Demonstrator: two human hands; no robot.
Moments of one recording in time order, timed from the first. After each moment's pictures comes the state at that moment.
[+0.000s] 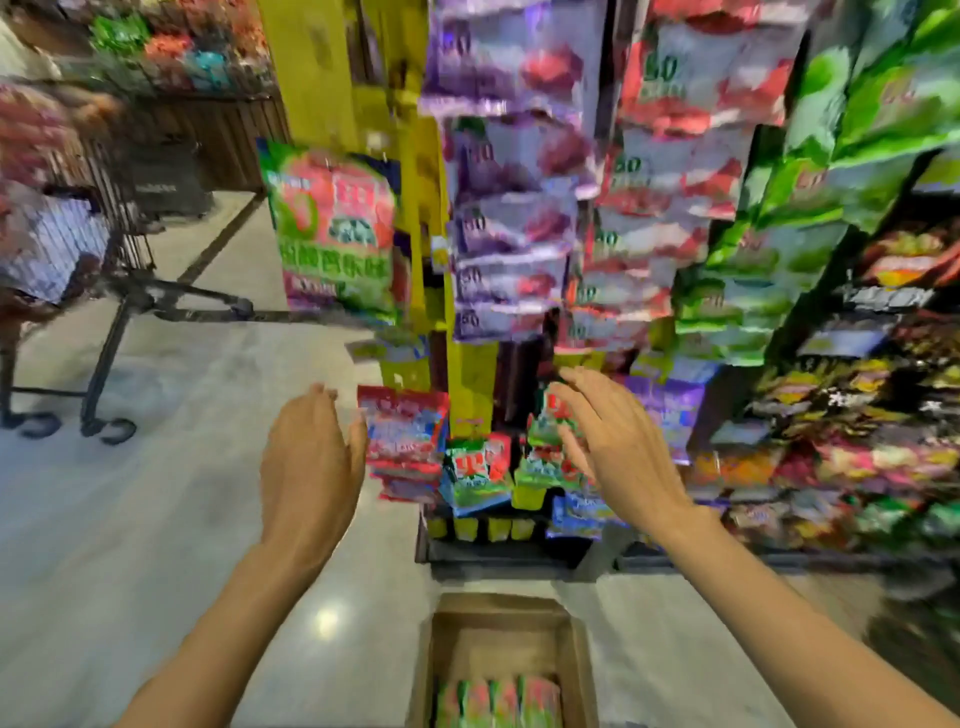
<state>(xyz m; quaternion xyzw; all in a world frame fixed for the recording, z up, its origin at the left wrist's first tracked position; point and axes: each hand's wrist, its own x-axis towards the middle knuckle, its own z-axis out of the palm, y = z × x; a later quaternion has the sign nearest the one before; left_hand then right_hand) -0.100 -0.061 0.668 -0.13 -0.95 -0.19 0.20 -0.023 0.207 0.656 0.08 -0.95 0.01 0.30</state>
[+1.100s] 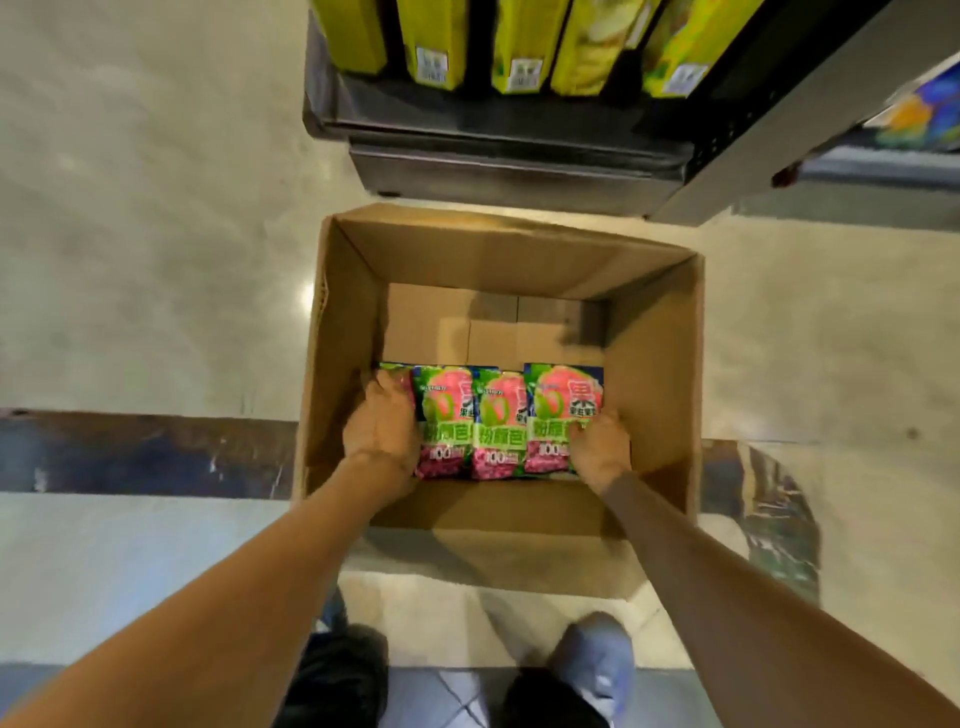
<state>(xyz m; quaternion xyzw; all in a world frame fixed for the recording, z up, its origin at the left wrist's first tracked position) 0.025 -0.009 -0.073 -0.01 -0.93 -0.05 -0.38 0.108 0.177 -0.100 -0.46 -0.79 0.30 -0.29</state>
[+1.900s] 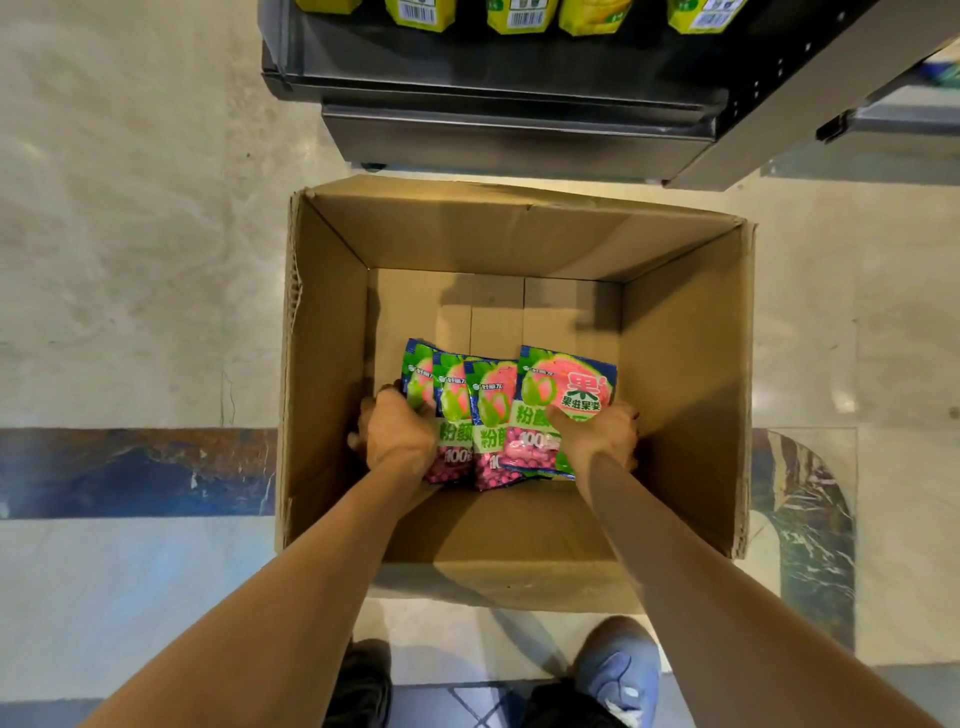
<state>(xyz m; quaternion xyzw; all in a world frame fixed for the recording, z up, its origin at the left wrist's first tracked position) 0.024 -0.001 -0.134 0.23 -0.88 -0.21 -0.35 0.094 0.155 -0.130 -0.64 -0.67 0.33 -0.18</state>
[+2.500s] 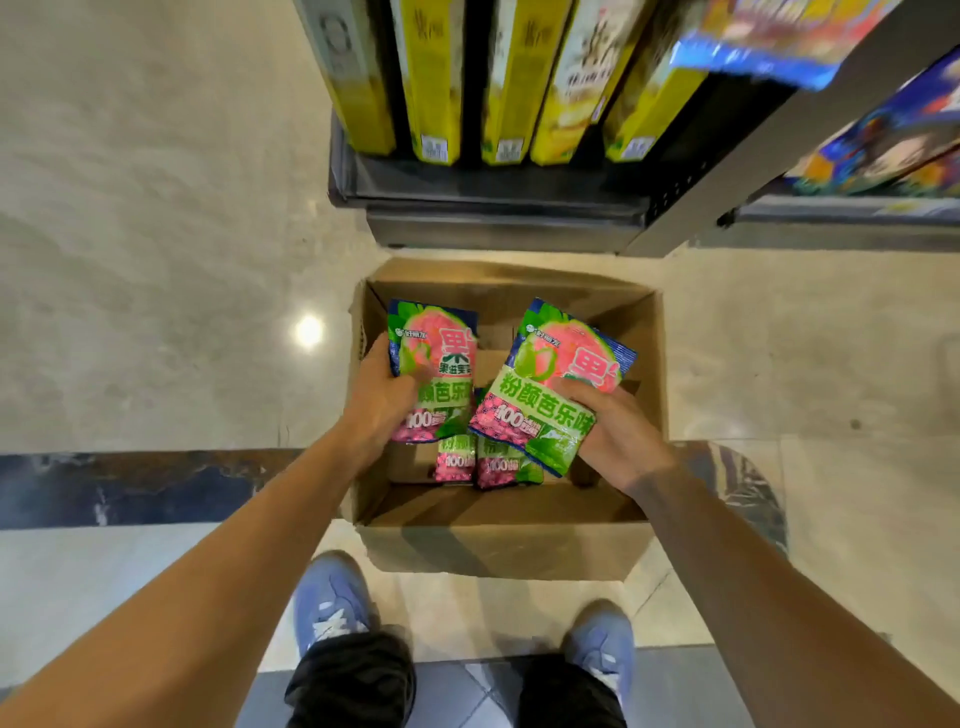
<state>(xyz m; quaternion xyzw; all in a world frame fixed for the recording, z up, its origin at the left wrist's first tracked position) -0.026 -0.017 0.035 0.14 -0.76 -0.53 -0.35 0.077 0.170 0.041 -0.45 -0.39 0.80 -0.13</state>
